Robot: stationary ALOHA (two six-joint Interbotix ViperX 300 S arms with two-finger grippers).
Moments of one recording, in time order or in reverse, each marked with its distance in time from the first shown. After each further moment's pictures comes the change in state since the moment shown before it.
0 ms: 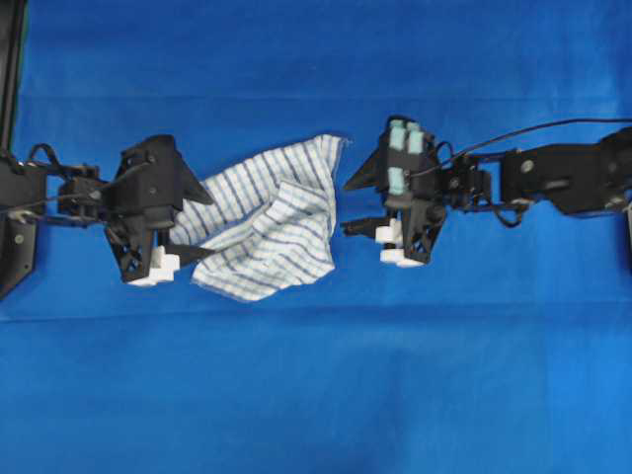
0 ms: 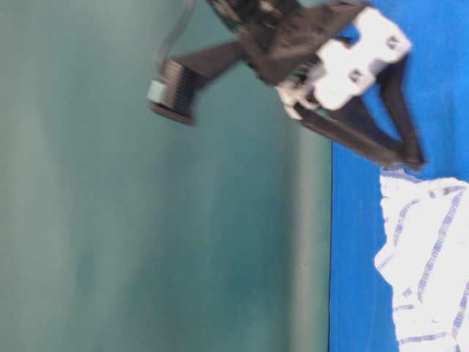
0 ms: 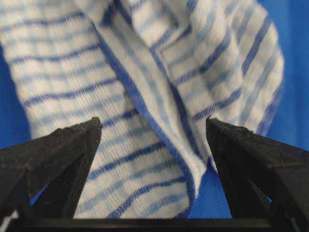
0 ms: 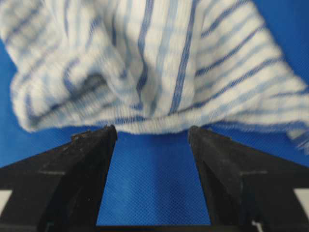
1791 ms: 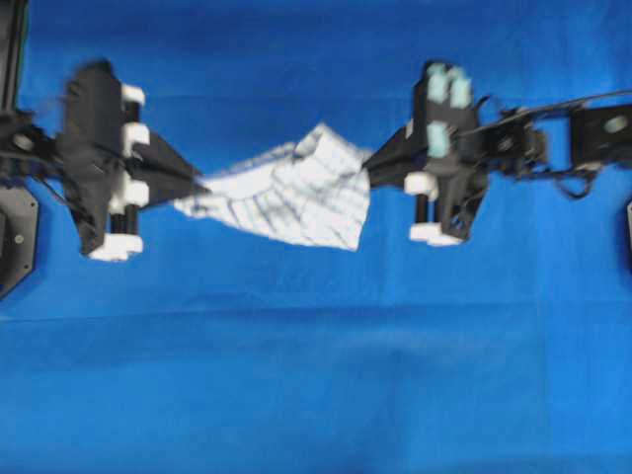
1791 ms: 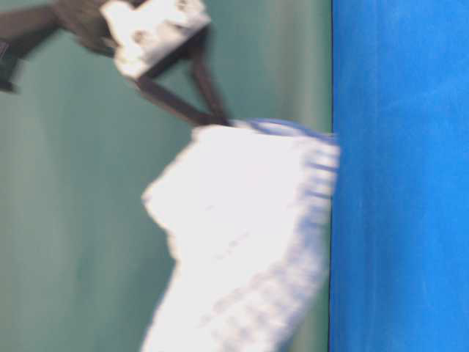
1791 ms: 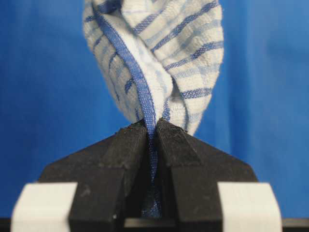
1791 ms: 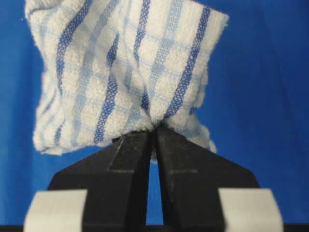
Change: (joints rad) left arm 0.038 -0.437 -0.245 0.000 0.388 0.002; right arm 0.000 -0.440 -0.107 -0.038 0.494 -0.009
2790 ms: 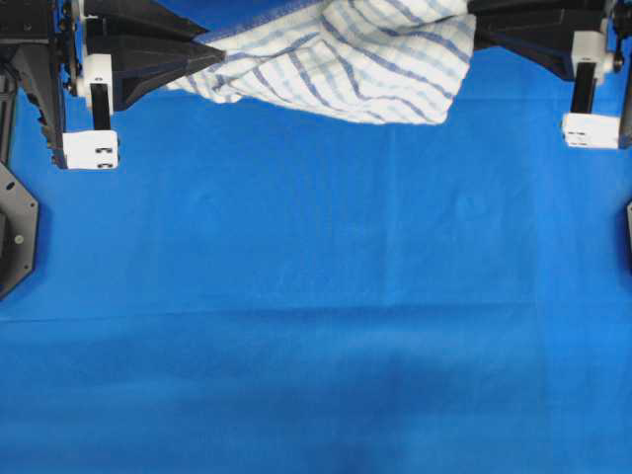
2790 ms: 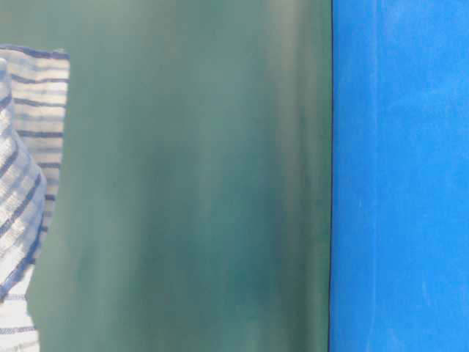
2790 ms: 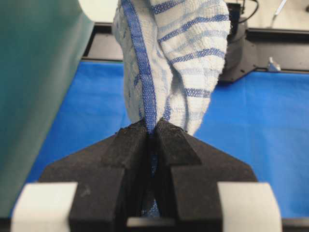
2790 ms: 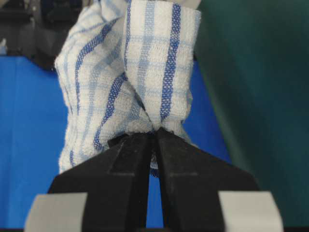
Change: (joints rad) left arm 0.091 0.018 -0.336 0.000 -0.003 0.109; right arm -0.017 -0.321 -0.272 -0.144 0.333 -0.009
